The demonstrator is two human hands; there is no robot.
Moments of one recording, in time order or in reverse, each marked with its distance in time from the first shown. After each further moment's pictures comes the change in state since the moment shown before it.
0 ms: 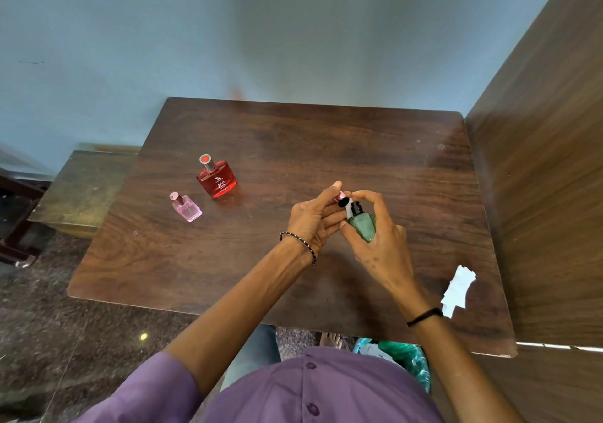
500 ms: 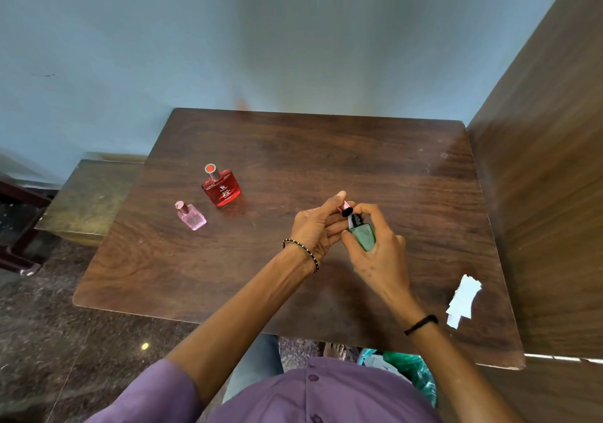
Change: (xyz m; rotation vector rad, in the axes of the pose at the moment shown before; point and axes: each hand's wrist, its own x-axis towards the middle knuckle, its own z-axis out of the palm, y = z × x) left_hand -0.001 0.002 0.000 0.031 -0.007 -0.006; right_hand -0.001 -0.002 0.012 -0.008 0.084 -0.017
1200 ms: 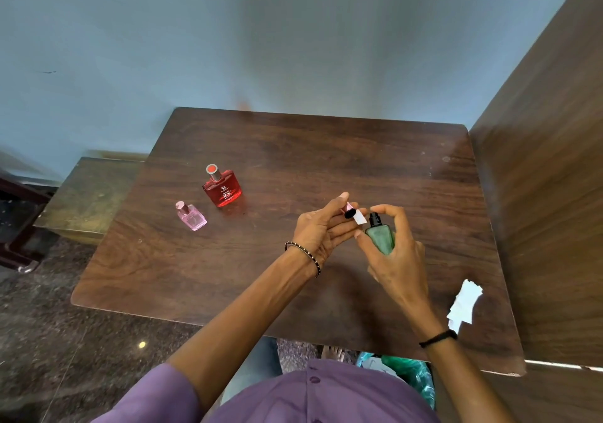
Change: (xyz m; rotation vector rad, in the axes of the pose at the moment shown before) left_hand -0.004 0.003 0.000 -0.038 -0.058 -0.008; right_hand -0.002 0.000 -0.020 0.095 0.003 0.107
